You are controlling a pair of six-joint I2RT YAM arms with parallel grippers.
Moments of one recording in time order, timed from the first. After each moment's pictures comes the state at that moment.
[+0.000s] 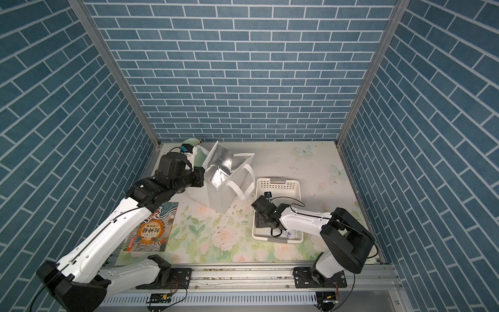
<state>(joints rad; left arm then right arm) -0.51 1.15 1.22 -0.67 -0.11 -0.35 0.90 1.52 0.74 -0.41 0.22 0.71</state>
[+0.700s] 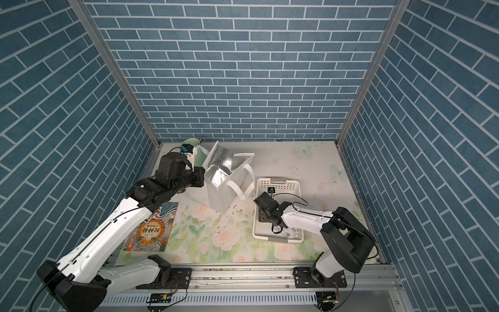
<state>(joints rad) -0.51 1.15 1.21 -0.67 -0.11 -0.35 0.86 1.48 0.74 -0.36 0.28 0.70</state>
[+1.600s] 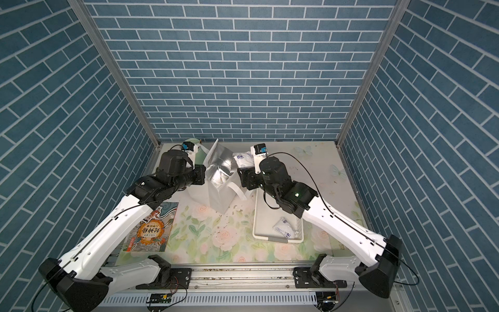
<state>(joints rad) -0.51 1.18 1.27 -0.68 -0.11 -0.35 0.92 1.30 1.31 -0.37 0.16 0.36</state>
